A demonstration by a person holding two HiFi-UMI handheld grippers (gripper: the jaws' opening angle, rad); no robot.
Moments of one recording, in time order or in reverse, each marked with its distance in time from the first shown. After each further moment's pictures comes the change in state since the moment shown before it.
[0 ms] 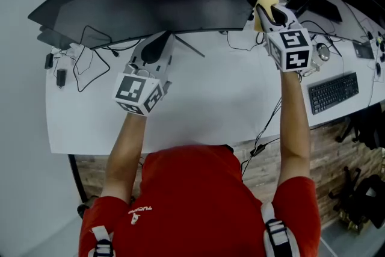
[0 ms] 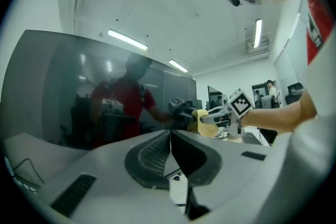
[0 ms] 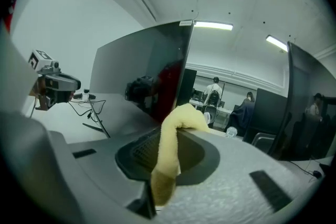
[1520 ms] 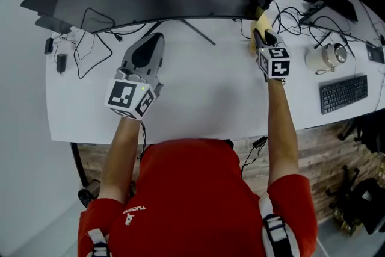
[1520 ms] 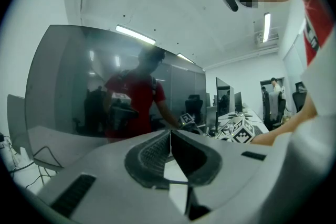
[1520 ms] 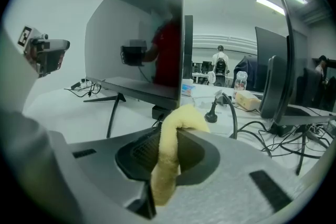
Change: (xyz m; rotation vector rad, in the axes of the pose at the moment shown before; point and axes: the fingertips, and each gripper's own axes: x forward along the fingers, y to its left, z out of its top) left arm -0.044 0.038 -0.046 -0.024 0.068 0.086; right arm 0.051 0.070 -0.196 0.205 0.235 0.049
